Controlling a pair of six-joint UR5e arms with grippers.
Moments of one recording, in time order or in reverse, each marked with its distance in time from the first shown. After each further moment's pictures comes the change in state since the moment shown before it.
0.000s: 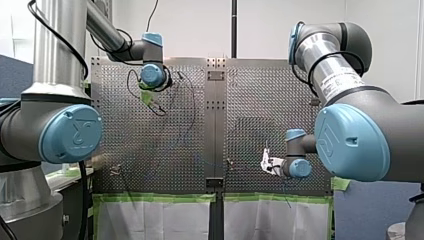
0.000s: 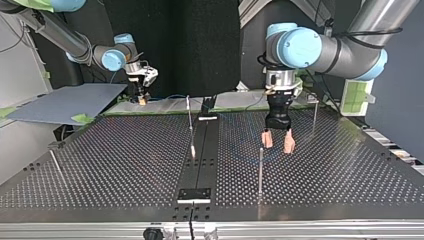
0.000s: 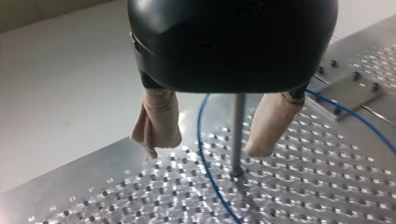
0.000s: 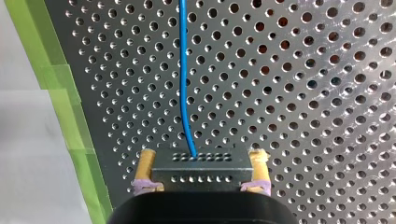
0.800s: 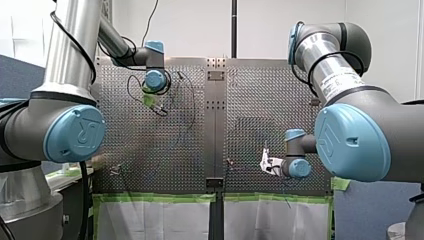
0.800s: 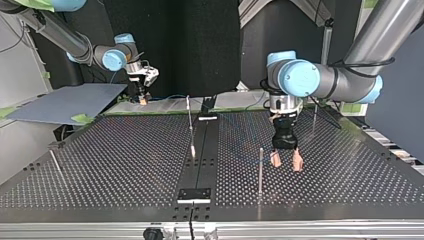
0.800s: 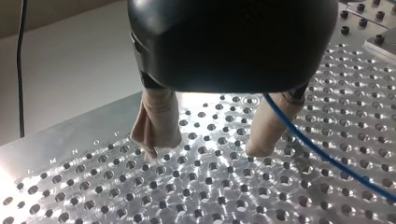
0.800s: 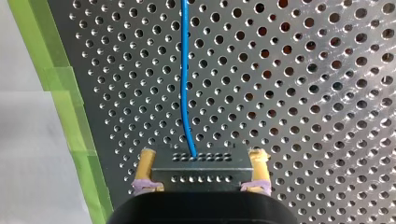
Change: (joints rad) left arm 0.052 -0.128 0.129 0.027 -0.026 -0.070; right arm 0.004 0.000 0.000 0.002 0.000 -0.008
